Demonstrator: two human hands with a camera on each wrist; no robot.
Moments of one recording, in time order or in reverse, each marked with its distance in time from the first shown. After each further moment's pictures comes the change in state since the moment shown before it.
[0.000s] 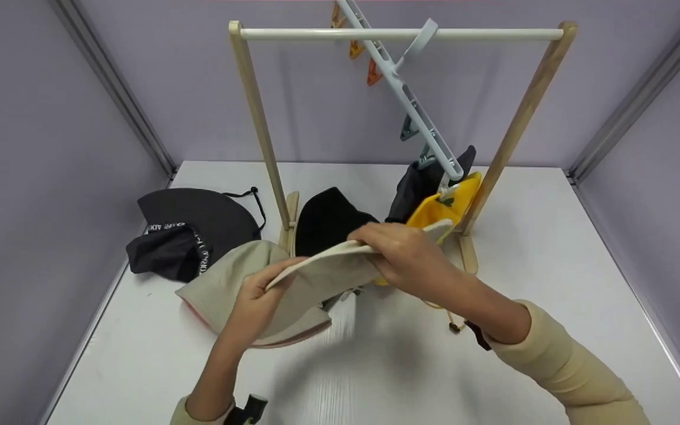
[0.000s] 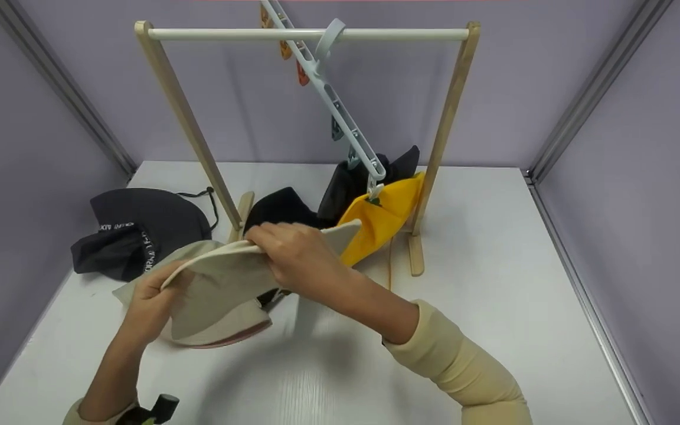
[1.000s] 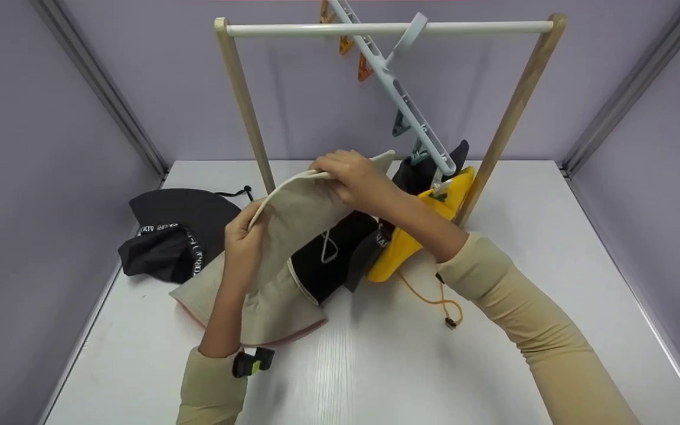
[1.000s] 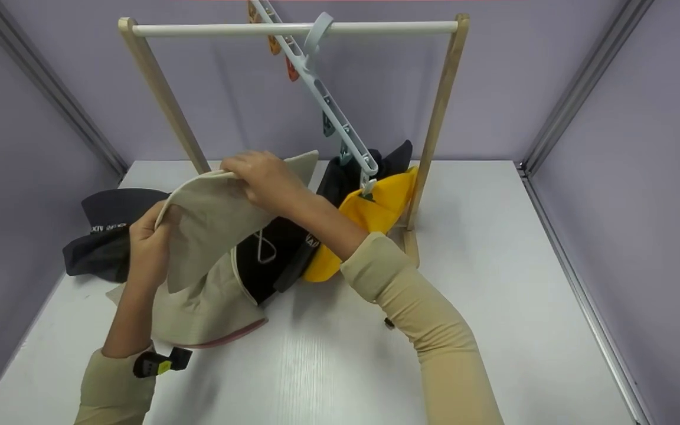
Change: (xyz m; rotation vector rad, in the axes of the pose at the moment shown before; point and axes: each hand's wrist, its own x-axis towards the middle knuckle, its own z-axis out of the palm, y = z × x) left_hand 0.066 -0.021 -0.011 0.066 0.311 -0.016; right_hand 0.071 0.086 0.033 0.007 -0.060 0.028
